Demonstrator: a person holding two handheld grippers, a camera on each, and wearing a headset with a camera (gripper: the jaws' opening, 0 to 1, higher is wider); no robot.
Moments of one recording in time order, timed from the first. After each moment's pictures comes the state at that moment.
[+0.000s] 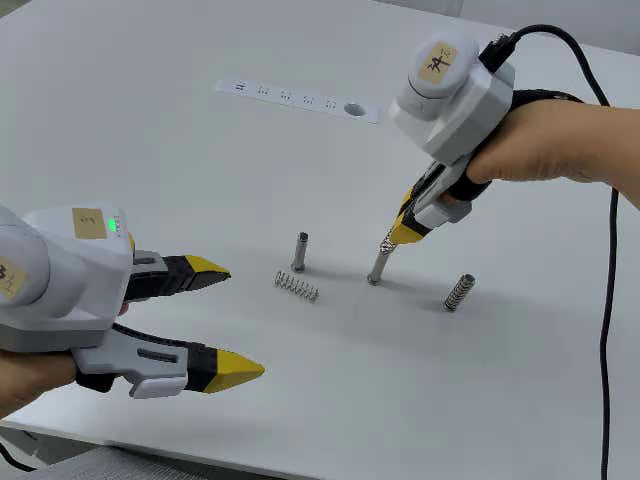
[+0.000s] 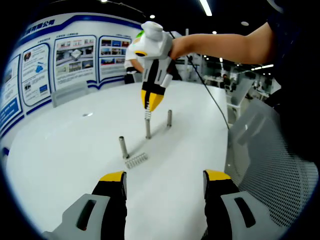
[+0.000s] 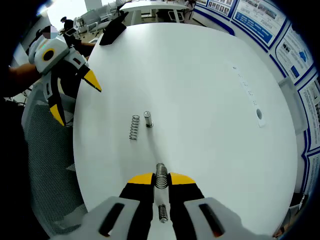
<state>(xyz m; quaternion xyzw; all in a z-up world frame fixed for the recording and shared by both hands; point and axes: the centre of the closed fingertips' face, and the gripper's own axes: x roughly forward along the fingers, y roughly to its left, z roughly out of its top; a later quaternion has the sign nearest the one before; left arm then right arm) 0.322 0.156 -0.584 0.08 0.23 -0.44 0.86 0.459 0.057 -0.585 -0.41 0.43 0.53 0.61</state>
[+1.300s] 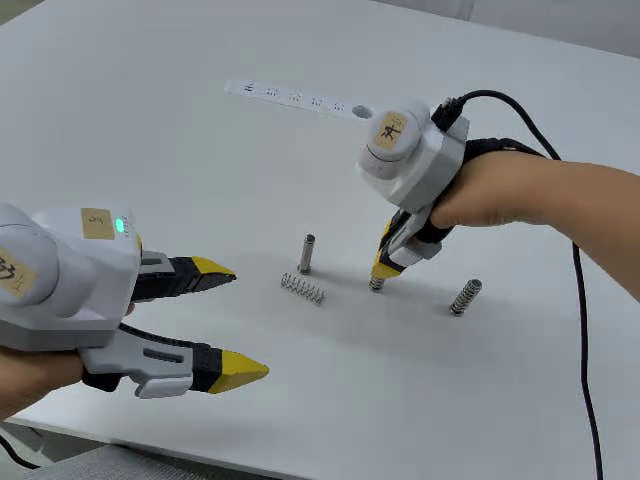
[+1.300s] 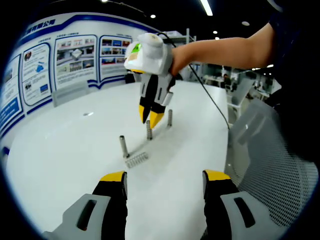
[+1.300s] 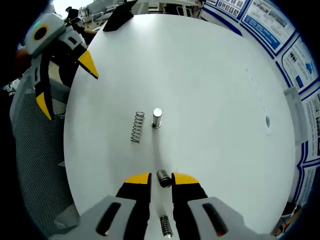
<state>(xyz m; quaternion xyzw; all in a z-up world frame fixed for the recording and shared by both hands) 0.321 0.156 -0.584 0.08 0.23 -0.44 0.87 0.437 0.072 -0.612 -0.45 0.41 0.53 0.59</state>
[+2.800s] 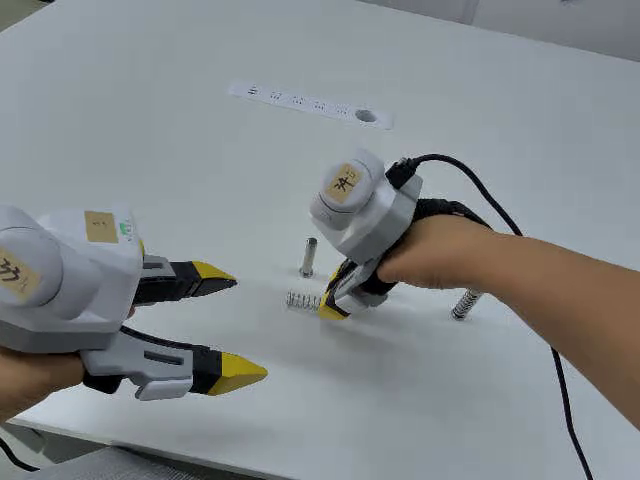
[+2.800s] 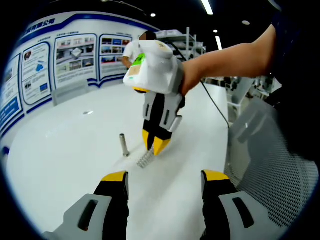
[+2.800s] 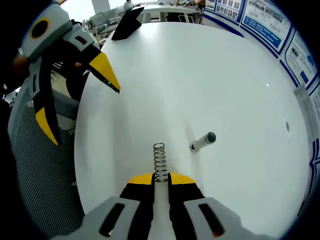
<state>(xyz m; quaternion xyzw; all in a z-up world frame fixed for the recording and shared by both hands) 0.321 0.157 -0.588 0.09 0.24 -0.44 0.86 0.390 0.115 -0.647 -0.39 0.41 0.57 0.59</state>
